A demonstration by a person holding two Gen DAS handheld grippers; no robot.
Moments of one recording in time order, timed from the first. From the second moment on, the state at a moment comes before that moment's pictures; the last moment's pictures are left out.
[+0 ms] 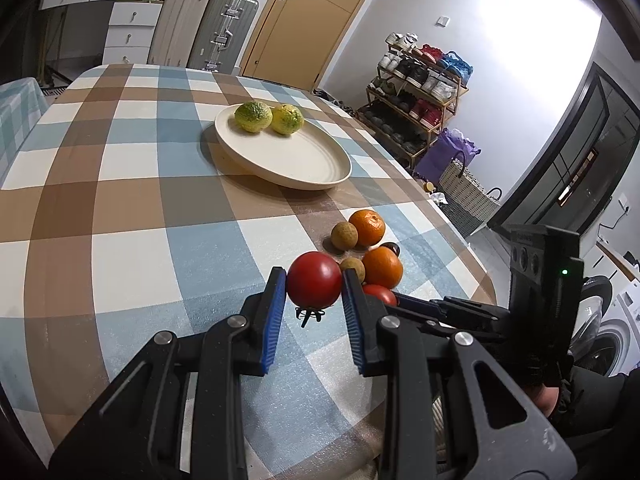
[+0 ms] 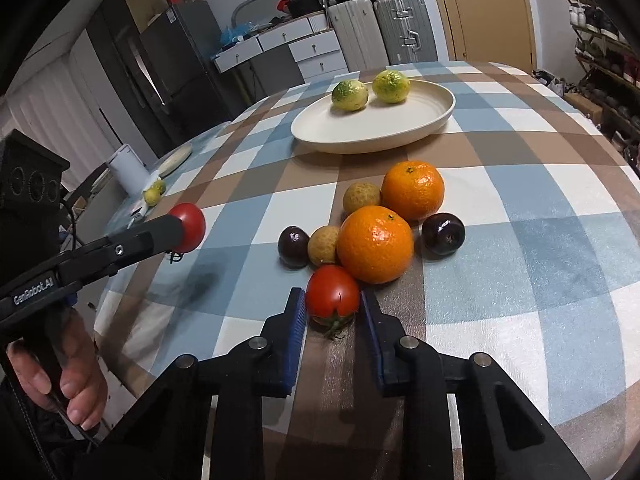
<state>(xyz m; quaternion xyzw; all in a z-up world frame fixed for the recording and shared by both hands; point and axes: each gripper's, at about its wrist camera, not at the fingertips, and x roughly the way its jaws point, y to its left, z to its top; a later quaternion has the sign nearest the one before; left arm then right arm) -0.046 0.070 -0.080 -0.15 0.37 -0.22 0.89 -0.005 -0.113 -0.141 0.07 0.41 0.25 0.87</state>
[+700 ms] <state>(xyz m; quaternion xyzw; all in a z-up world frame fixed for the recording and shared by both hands) -0.009 0.059 -0.066 -0.12 0.37 -0.19 0.90 -0.018 -0.144 -0.108 0.13 0.33 0.34 0.87</state>
